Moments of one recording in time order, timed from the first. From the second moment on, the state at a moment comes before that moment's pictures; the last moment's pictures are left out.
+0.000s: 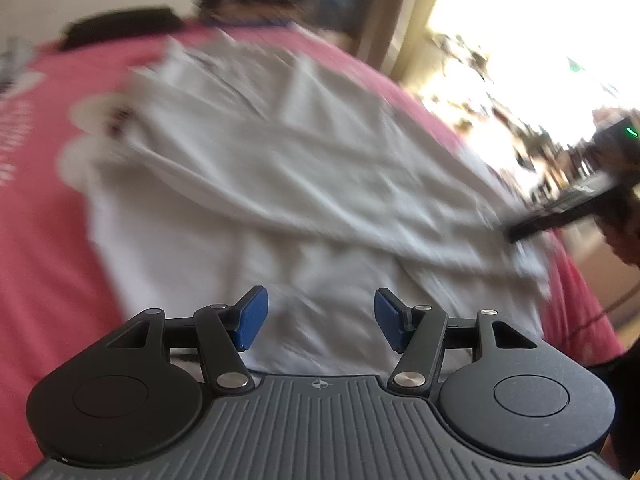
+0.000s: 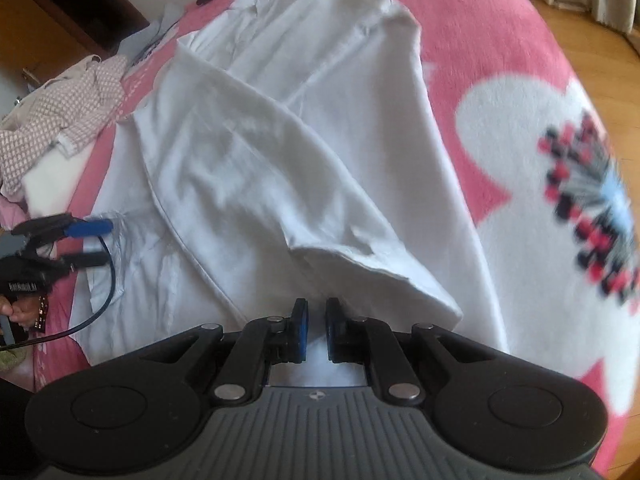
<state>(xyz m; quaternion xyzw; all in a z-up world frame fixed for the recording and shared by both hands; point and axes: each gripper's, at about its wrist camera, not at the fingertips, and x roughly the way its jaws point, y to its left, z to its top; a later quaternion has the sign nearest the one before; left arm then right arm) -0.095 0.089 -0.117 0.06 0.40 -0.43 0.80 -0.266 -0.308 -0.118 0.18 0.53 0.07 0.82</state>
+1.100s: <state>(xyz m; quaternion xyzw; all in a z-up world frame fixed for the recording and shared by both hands) 0.029 0.089 -0.155 0.05 0.37 -0.25 0.90 0.153 -0.078 -0.116 -0.07 0.46 0.21 0.86</state>
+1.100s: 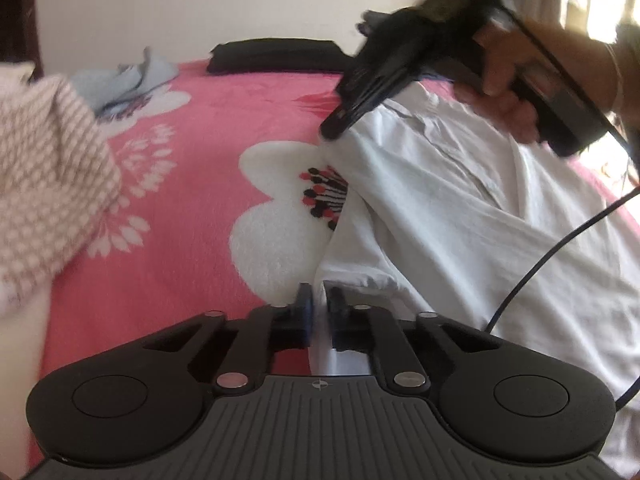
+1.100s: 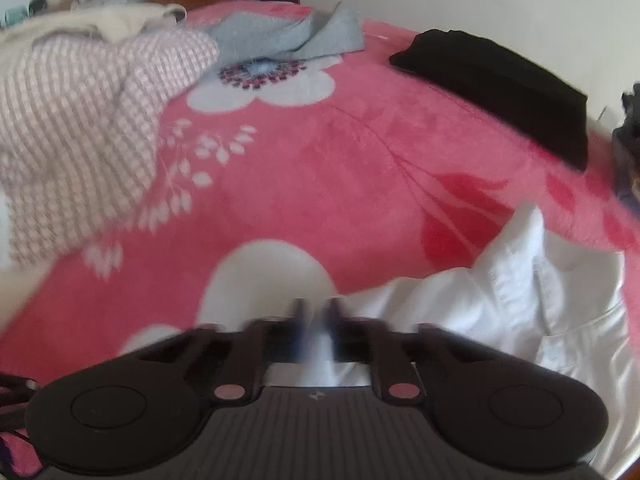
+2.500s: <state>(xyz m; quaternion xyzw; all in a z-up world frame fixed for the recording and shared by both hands) -0.014 0.264 -0.100 -0.43 0.40 -0.15 0.79 0.018 -0.202 -0.087 0.24 0.46 0.29 0.81</state>
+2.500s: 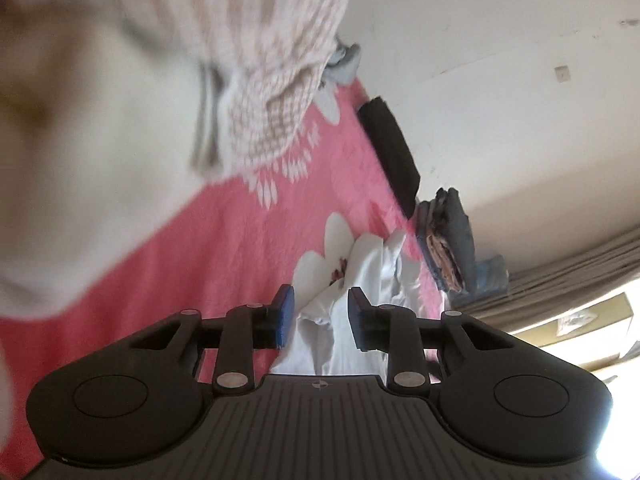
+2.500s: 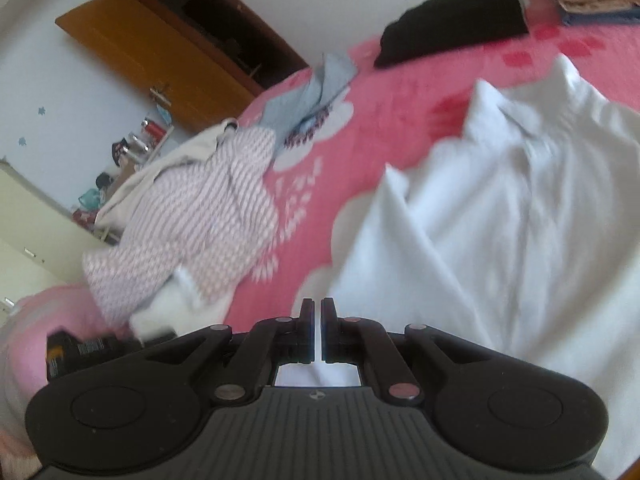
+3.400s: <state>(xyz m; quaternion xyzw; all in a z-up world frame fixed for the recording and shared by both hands) -0.143 0.064 -0.144 0.28 0.38 -0.34 0.81 -0.158 -0.241 -0.143 0.10 0.56 0.11 0.82</state>
